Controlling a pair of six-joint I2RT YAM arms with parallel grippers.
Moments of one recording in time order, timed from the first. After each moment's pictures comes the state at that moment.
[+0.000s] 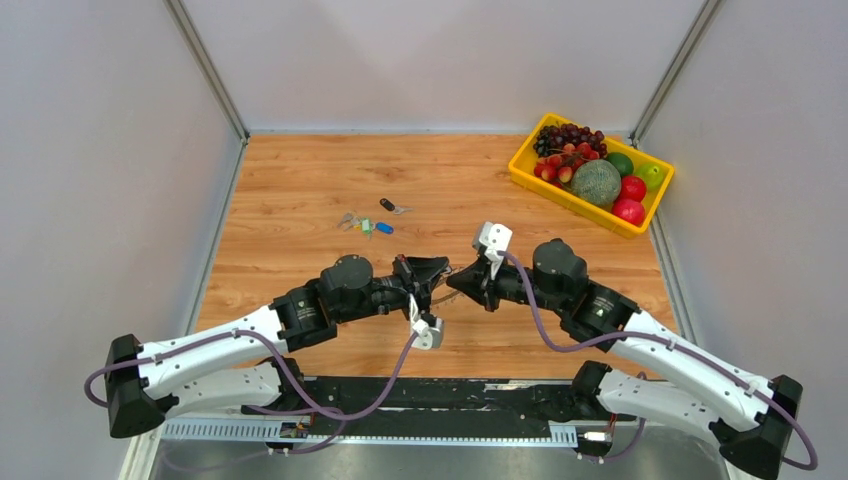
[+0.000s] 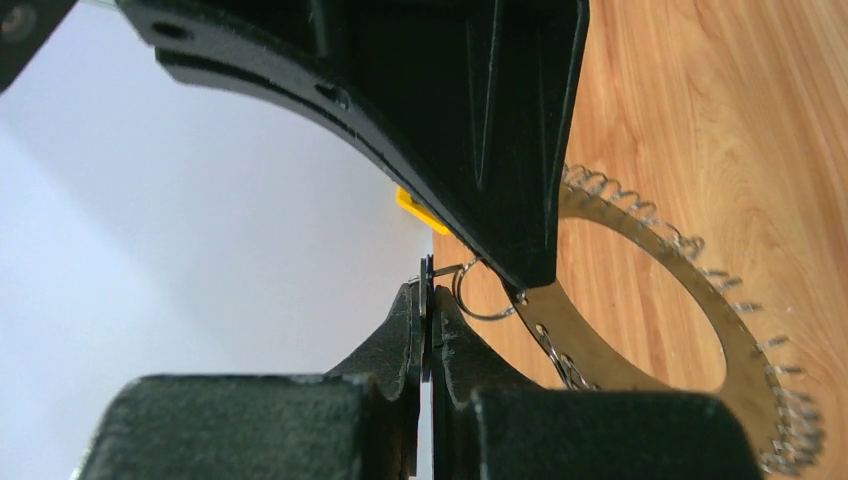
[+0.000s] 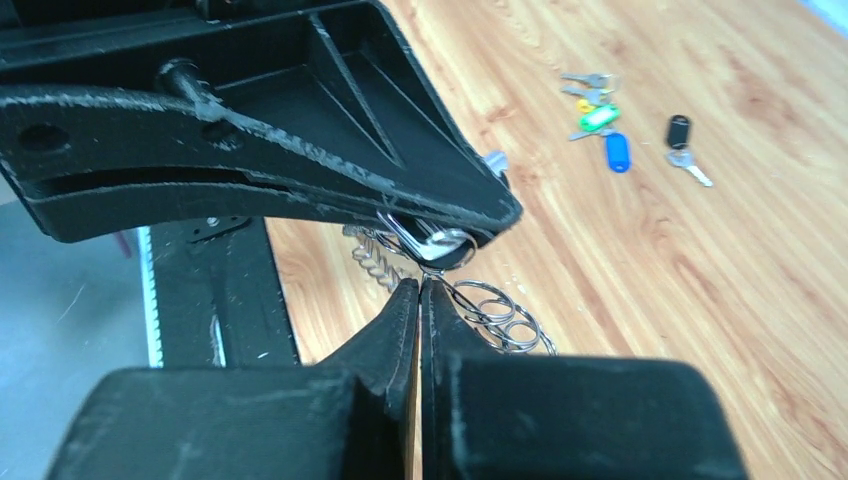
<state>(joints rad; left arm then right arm) -1.11 0.93 0.73 0.02 0.12 1.20 0.92 0.87 0.79 -0.15 -0.31 0.00</state>
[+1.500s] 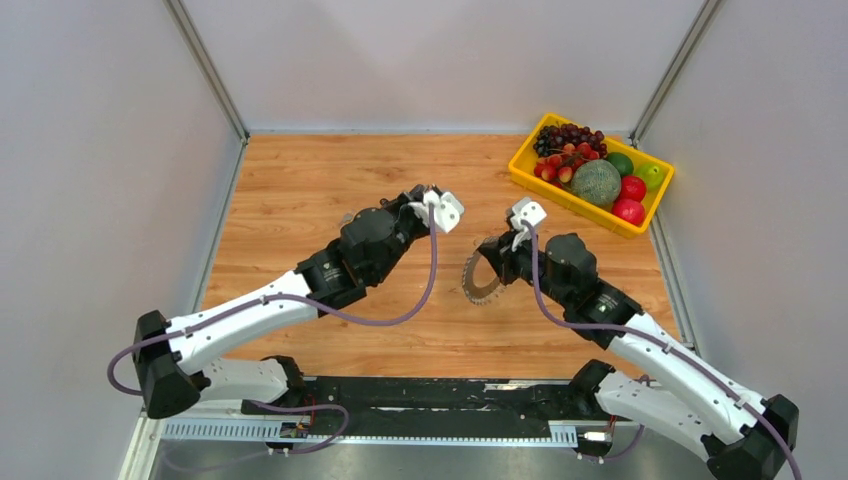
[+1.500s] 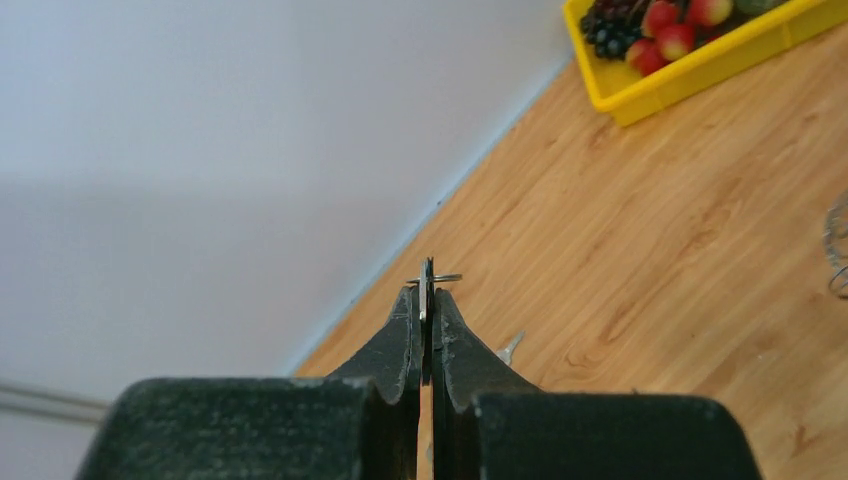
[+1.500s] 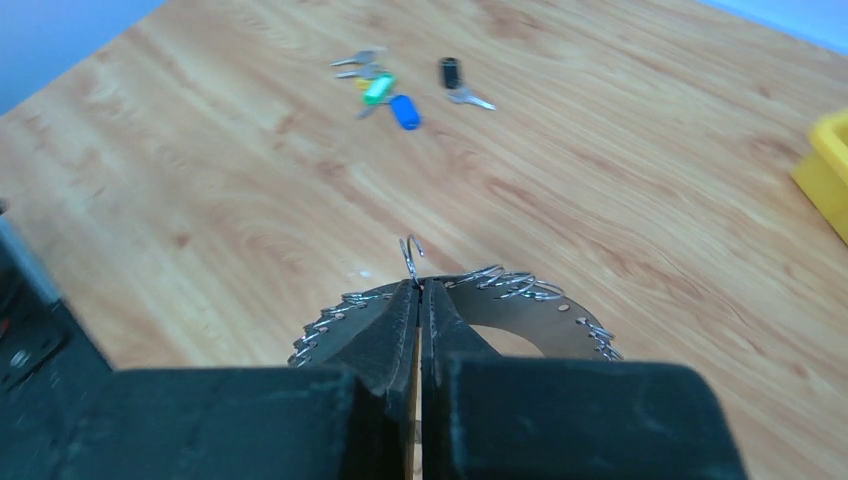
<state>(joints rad) -1.04 1.16 1.02 0.10 -0.47 0.68 0.78 0.80 0.70 -0.11 -0.02 0.08</state>
